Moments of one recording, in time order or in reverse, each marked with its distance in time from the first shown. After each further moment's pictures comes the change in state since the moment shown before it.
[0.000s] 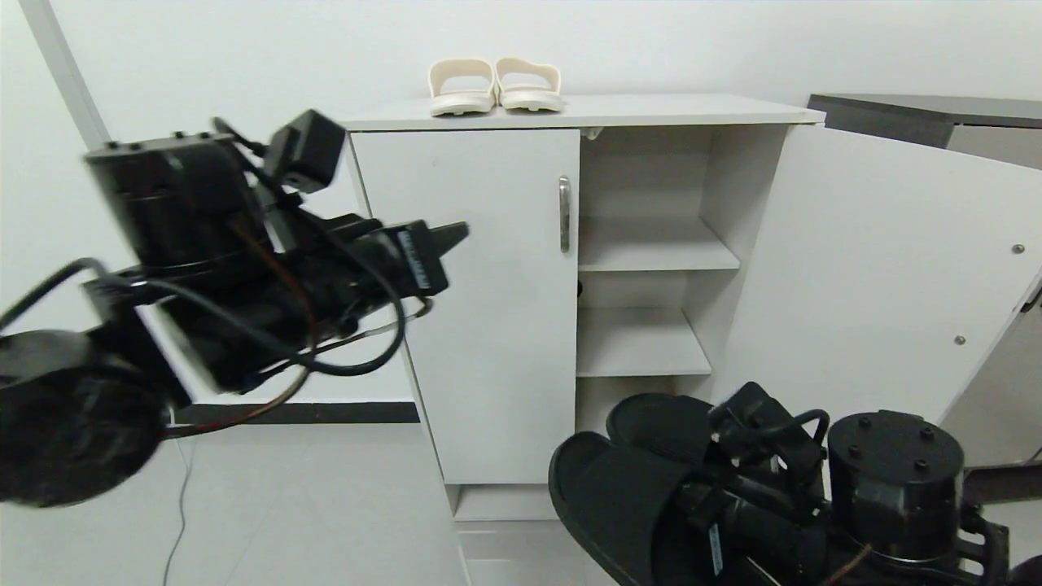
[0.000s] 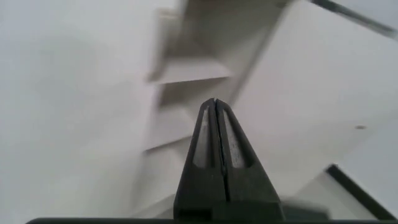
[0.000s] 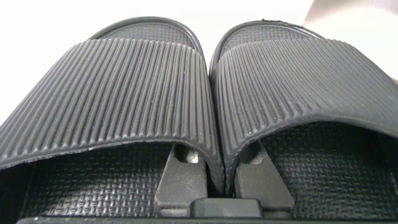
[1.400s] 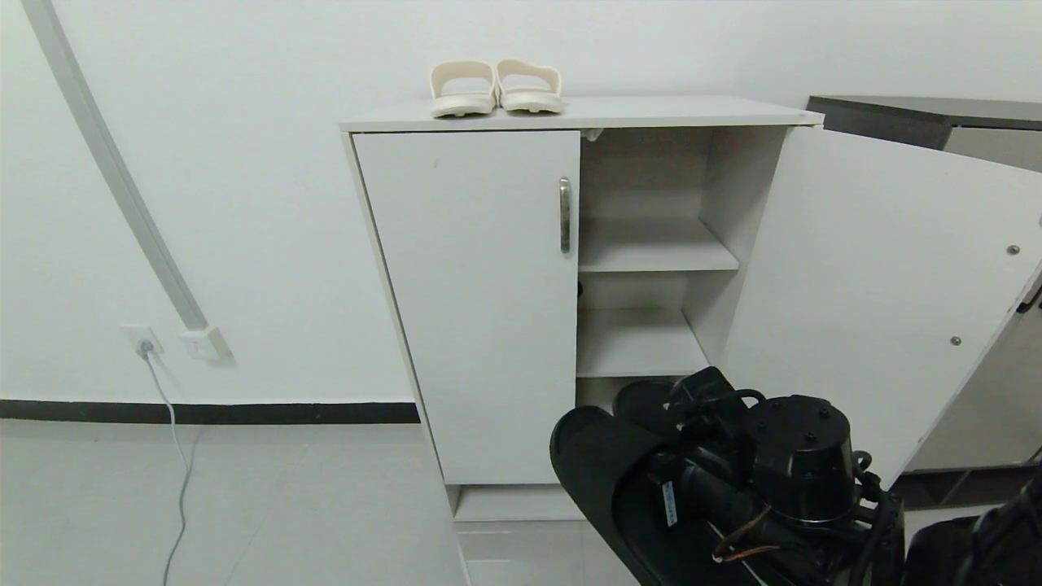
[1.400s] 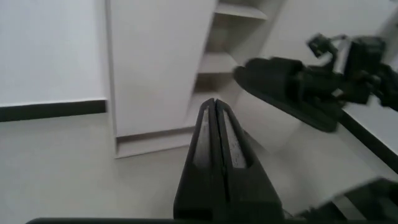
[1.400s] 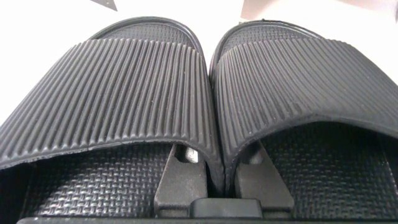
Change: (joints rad) left arm 0.483 -1.258 0.457 0.957 -0.373 0.037; right arm -0.022 0.149 -0.119 0.000 -0.163 0.030
